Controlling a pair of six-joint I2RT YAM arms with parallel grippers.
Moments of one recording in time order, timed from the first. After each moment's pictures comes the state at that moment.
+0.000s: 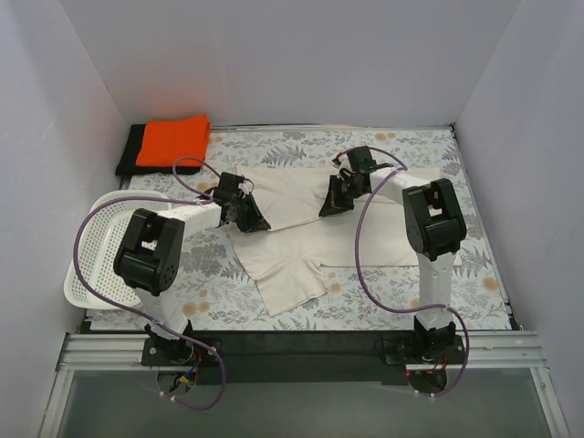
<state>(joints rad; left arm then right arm) -0.36 1.79 1.00 -0.16 0.30 -0.77 0.34 2.12 1.46 -0.43 -0.60 0.39</state>
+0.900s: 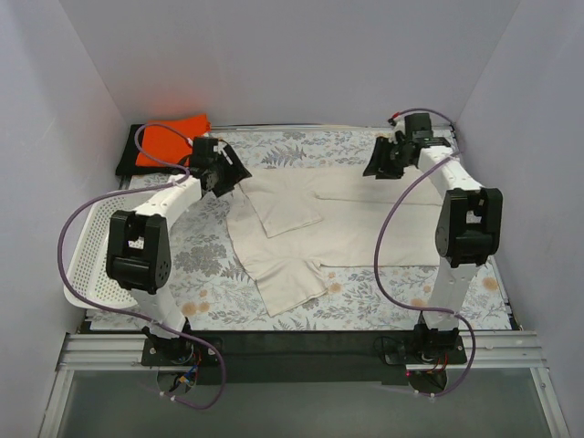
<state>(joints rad) -0.22 1.77 1.25 -0.27 0.12 -0.75 0.11 1.98 1.61 -0.58 -0.44 0.22</state>
